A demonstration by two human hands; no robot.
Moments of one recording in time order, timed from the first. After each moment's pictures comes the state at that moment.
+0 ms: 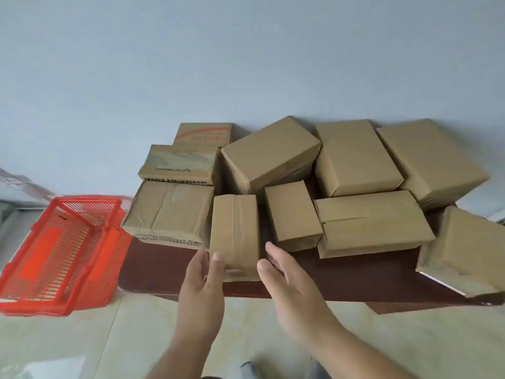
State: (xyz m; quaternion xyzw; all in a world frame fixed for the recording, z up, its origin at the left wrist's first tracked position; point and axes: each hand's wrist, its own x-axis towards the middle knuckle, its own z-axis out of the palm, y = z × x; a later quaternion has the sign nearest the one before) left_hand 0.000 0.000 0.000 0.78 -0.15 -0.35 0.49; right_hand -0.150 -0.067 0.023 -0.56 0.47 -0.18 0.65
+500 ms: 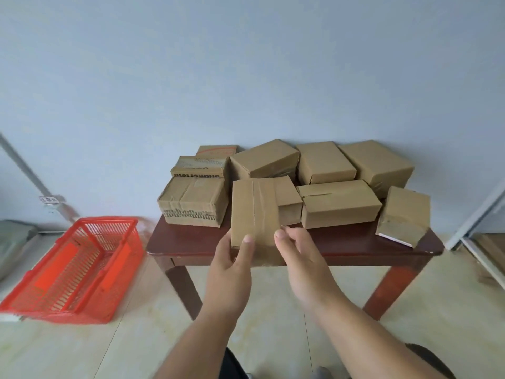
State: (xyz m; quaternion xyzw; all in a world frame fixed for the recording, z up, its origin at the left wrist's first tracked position) left_hand -0.086 0.117 0.033 0.67 -0.30 -0.35 0.58; right_hand -0.213 0.059 0.048 -0.58 0.44 -0.34 0.59
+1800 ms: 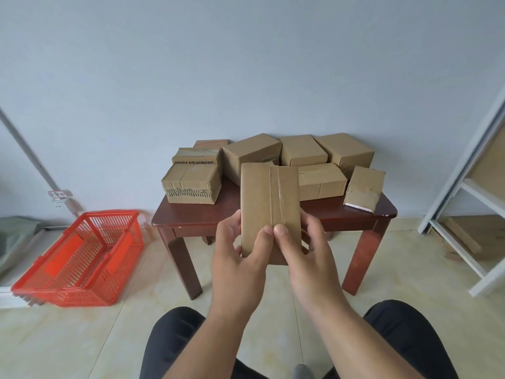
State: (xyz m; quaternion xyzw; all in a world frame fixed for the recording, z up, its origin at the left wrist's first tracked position) left_hand -0.181 0.230 0.056 0.58 -0.35 -0.28 0.68; right_hand -0.283 0.177 0.037 -0.56 0.37 -0.51 0.55
